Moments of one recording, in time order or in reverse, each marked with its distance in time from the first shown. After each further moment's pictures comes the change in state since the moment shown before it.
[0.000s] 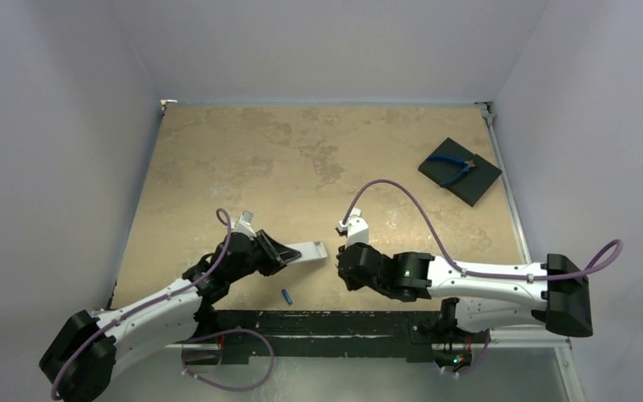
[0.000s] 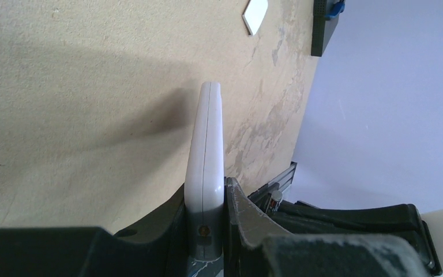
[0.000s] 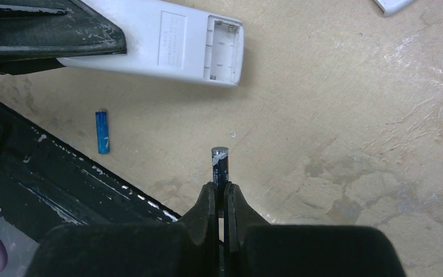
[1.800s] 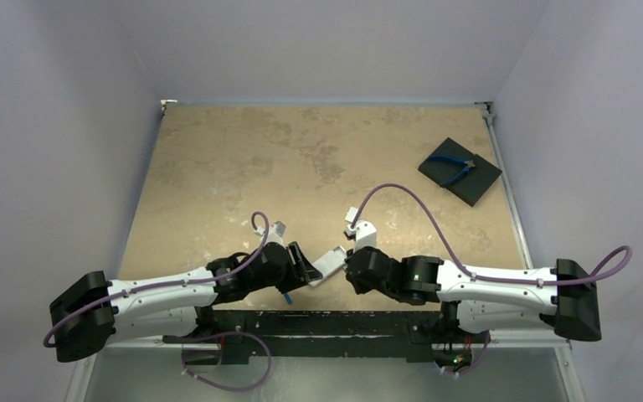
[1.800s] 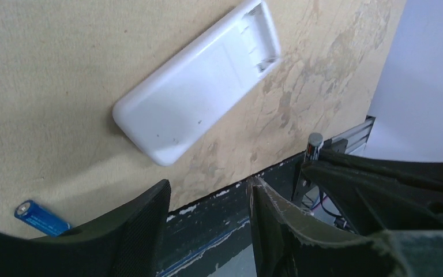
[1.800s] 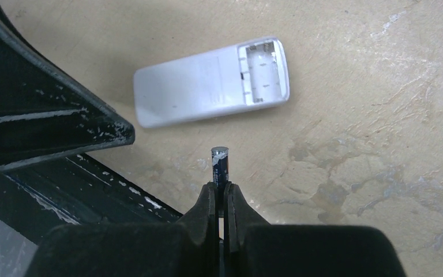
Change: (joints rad) left arm -0.367 0.235 0.204 -0.194 -0.208 -0.001; right arm 0.000 -0.079 -0.072 -0.011 -0.006 0.002
